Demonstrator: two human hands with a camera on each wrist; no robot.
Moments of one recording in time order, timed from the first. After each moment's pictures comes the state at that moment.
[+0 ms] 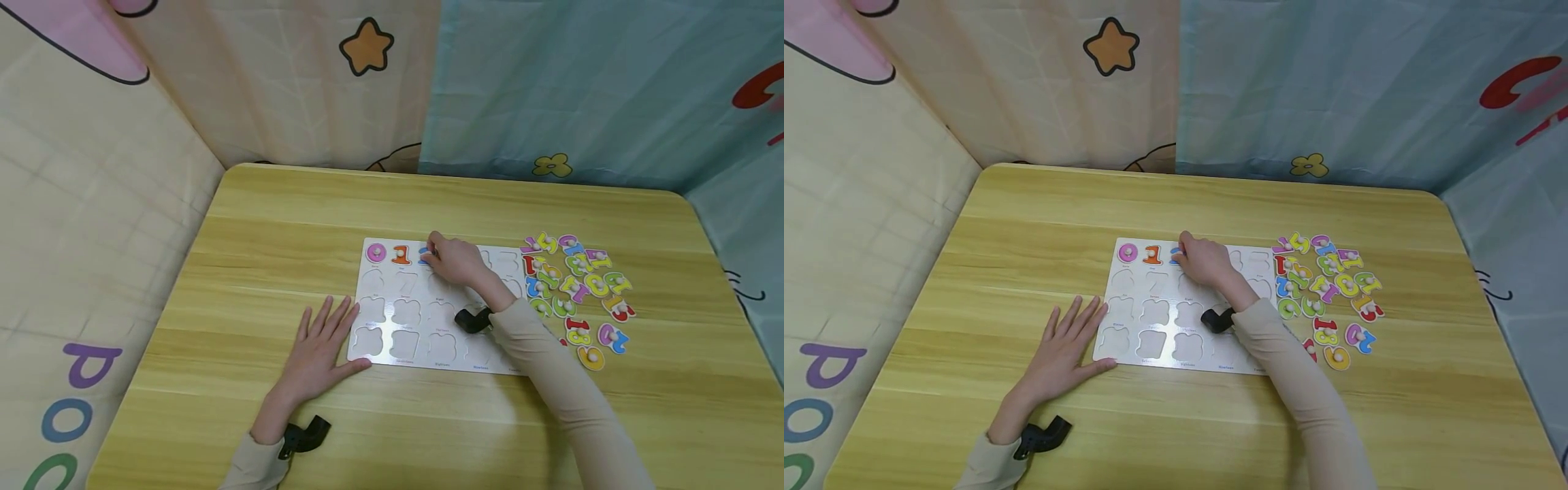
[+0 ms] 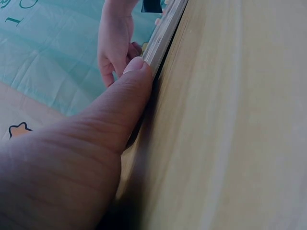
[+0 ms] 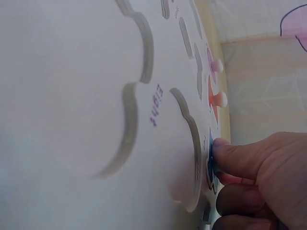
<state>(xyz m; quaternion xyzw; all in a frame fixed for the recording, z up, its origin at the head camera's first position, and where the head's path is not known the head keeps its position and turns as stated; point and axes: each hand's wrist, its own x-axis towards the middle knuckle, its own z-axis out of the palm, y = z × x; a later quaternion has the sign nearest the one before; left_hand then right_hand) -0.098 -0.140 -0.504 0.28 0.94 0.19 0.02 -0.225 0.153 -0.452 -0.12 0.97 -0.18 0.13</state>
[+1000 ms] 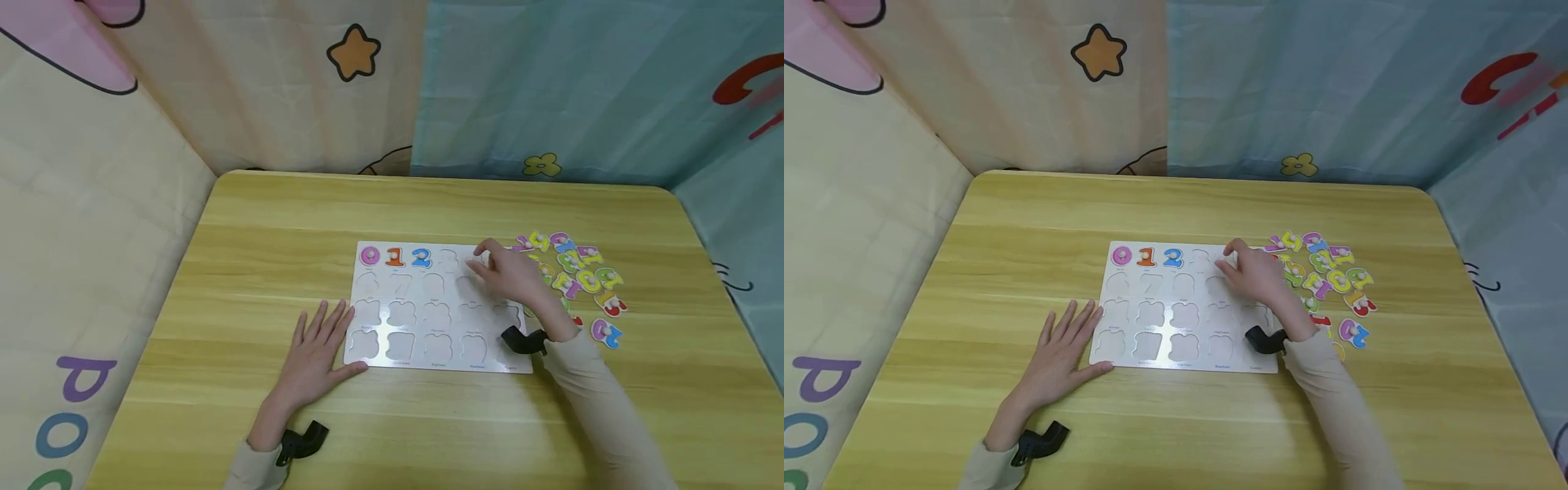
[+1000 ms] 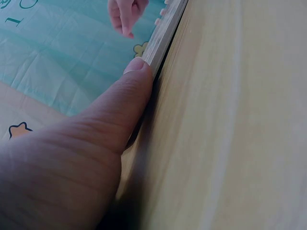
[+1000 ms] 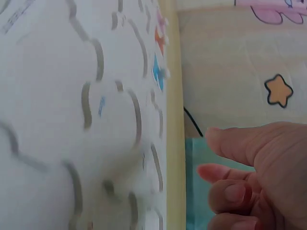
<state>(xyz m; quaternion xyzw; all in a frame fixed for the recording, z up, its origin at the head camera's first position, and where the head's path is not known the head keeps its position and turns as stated) -0.103 -0.145 -0.507 0.29 0.94 0.19 0.01 -0.174 0.226 -0.429 -0.03 0.97 -0.23 0.09</state>
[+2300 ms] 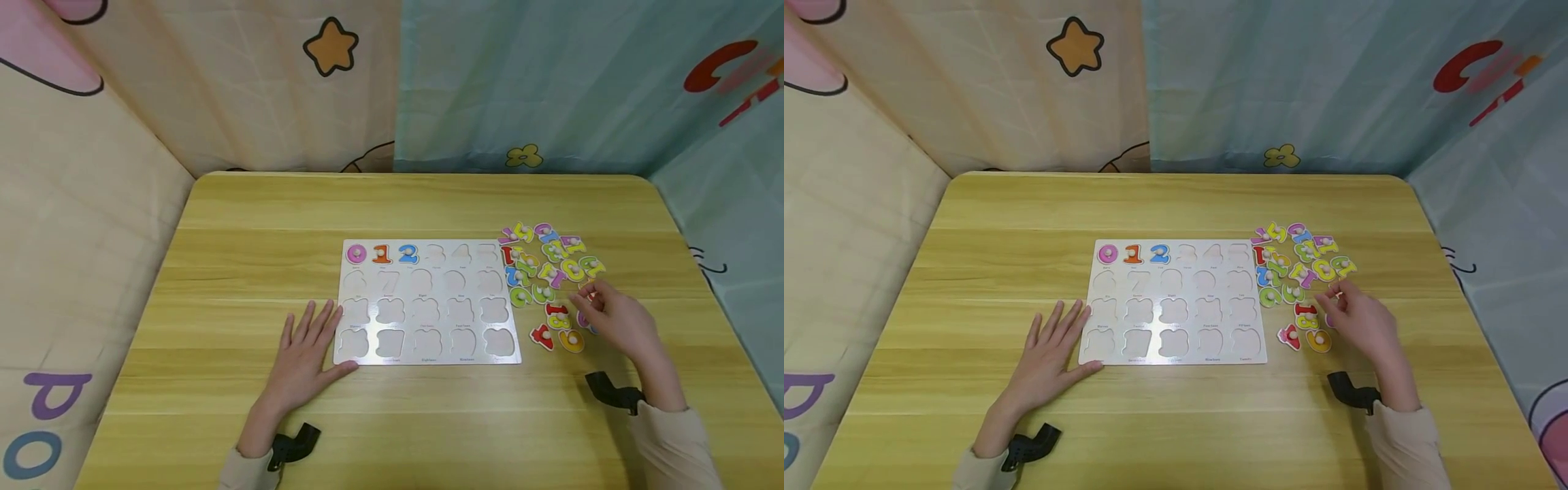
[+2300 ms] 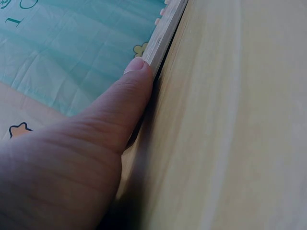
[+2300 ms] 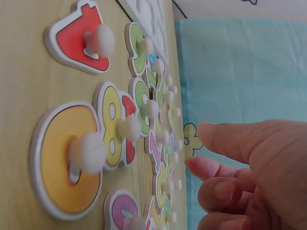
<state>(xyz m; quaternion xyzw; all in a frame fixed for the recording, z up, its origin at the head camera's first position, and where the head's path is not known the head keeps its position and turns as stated) -0.107 -0.145 -0.512 0.30 0.94 0.19 0.01 -0.055 0.351 -0.429 0.08 0.98 -0.21 0.02</state>
